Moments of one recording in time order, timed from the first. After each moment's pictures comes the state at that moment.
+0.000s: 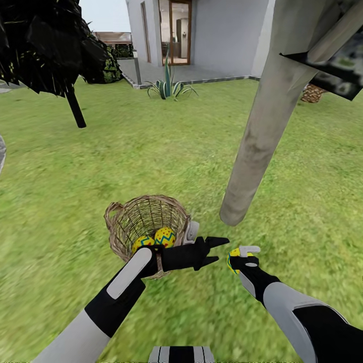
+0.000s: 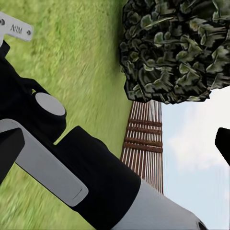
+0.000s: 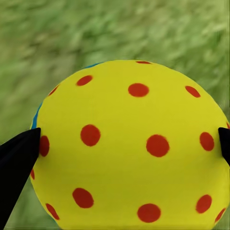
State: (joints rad) left arm -0.64 -0.05 -0.59 -1.28 1.69 0.75 0.16; right arm -0.92 0.00 0.11 -0.10 -0.06 -0.01 -0.20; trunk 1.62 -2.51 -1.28
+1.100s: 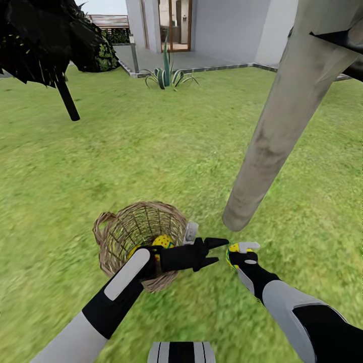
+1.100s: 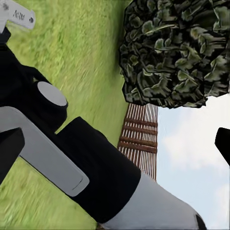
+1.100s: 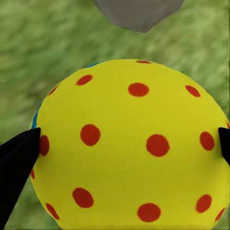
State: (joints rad) left arm -0.64 -0.03 -0.59 -1.30 1.71 0.76 0.16; right arm -0.92 0.01 0.11 -0.13 -0.06 -0.03 -0.20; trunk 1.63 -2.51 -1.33
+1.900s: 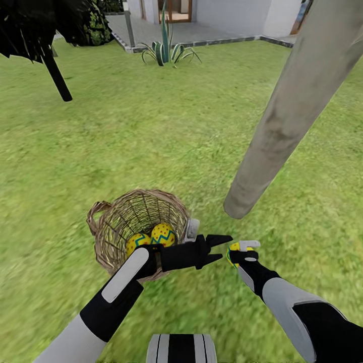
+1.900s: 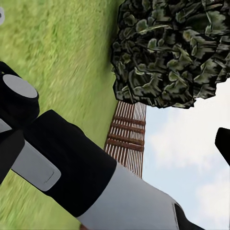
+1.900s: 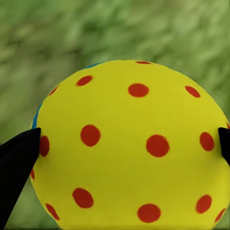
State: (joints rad) left arm -0.62 -0.04 -0.59 -1.38 1.72 0.76 0.16; right arm -0.93 0.00 0.11 -0.13 -0.06 0.00 -0.21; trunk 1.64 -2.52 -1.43
